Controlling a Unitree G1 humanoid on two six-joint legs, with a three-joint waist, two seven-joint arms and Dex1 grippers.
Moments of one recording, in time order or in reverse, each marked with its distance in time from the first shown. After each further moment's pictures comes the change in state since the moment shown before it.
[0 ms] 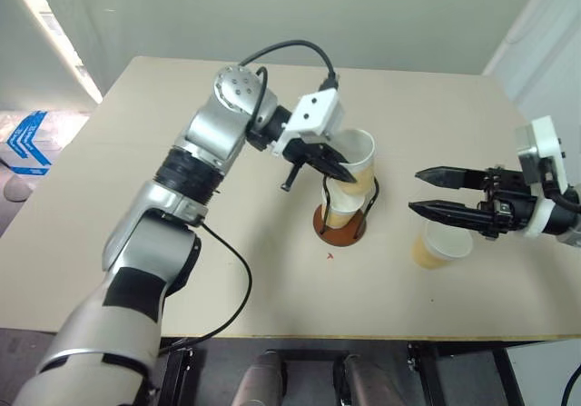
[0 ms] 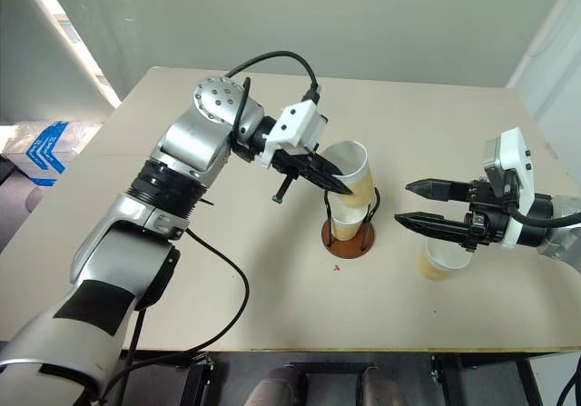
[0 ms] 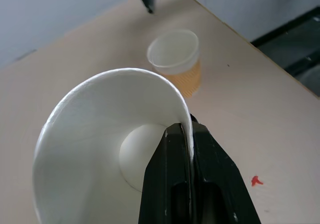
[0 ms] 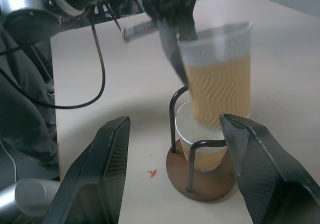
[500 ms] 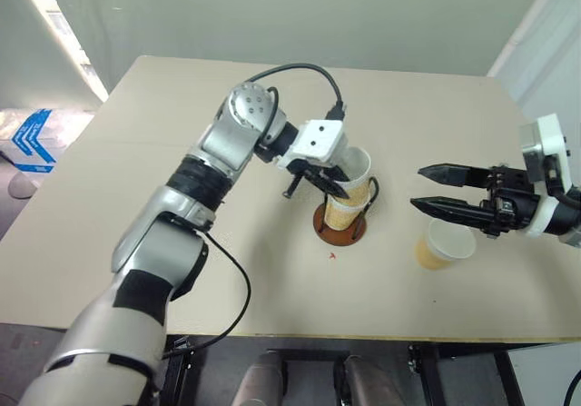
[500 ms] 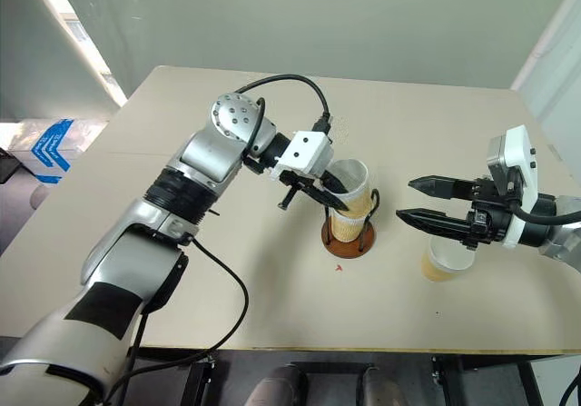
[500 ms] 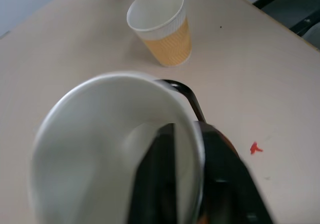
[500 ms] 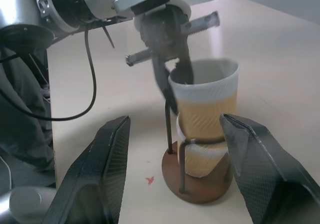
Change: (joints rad) left arm 0.010 -0.049 -0.028 0.075 0.096 -0.105 0.000; right arm 0.006 -0.006 -0.006 -0.002 0.021 0.000 -0.032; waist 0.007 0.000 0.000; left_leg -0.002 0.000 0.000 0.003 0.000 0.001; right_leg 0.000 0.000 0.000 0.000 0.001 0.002
